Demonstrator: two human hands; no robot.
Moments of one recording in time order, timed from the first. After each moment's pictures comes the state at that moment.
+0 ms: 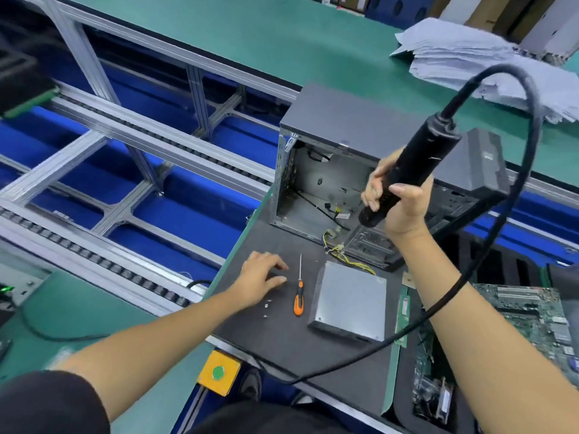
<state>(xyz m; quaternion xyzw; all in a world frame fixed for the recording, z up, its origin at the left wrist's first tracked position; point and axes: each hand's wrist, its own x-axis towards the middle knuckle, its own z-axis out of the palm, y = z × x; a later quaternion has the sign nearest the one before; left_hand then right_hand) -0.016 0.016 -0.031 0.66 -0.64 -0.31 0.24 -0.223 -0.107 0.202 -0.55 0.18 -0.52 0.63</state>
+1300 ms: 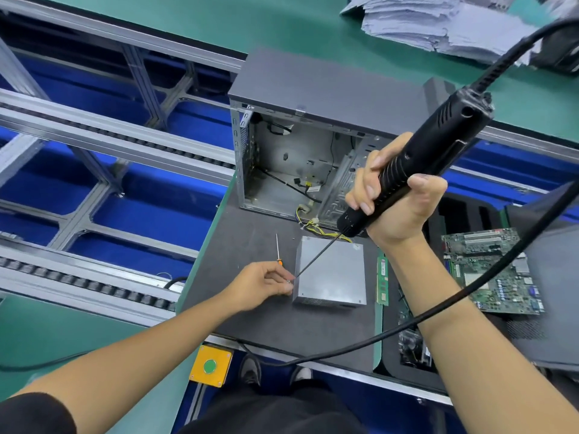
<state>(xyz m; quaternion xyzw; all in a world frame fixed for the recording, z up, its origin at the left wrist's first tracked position) -0.060 0.036 -0.026 0.53 -0.51 -0.60 0.29 -0.249 -0.043 0.210 -0.46 0.15 -0.57 0.67</state>
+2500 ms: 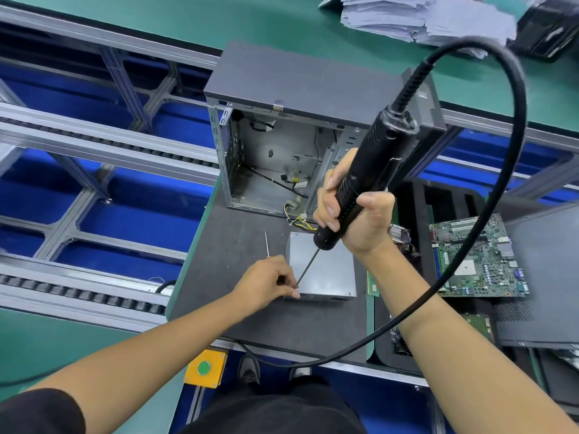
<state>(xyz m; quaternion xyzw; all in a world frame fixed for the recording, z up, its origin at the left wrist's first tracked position) -0.096 0.029 0.000 0.55 -0.70 -0.41 0.20 -0.250 -0.031 0.186 -0.47 0.16 -0.51 0.70</state>
